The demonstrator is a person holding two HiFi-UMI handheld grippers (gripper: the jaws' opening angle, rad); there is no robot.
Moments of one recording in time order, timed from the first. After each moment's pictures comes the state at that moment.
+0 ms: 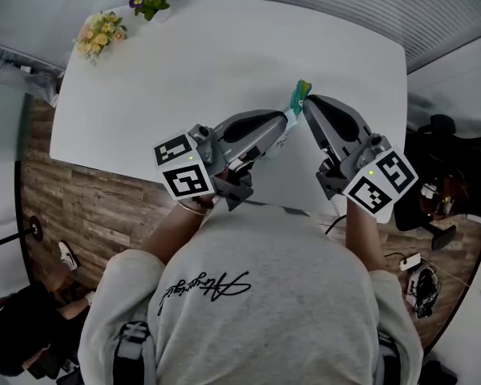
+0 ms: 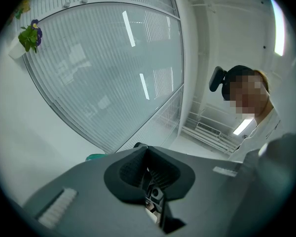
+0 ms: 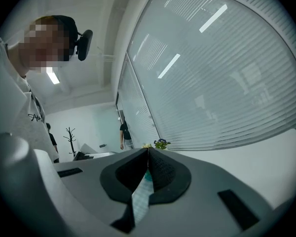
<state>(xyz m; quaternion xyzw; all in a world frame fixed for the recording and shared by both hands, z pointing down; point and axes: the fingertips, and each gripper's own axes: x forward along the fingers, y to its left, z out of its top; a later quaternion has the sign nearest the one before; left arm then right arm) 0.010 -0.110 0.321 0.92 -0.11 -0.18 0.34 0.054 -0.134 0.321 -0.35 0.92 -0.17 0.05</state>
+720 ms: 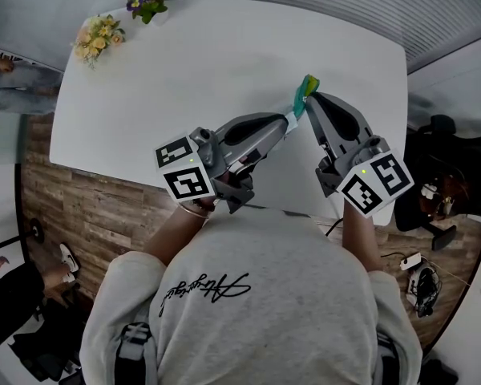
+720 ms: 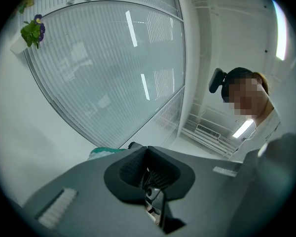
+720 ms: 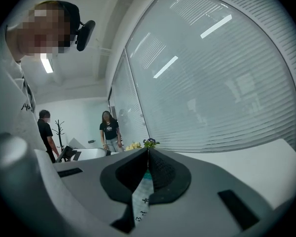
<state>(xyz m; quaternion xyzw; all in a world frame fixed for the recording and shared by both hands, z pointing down) 0.012 -0.117 0.324 0.91 -0.11 -0.19 0.35 0.064 -0.152 0.330 -0.41 0.90 -0.15 0.02</state>
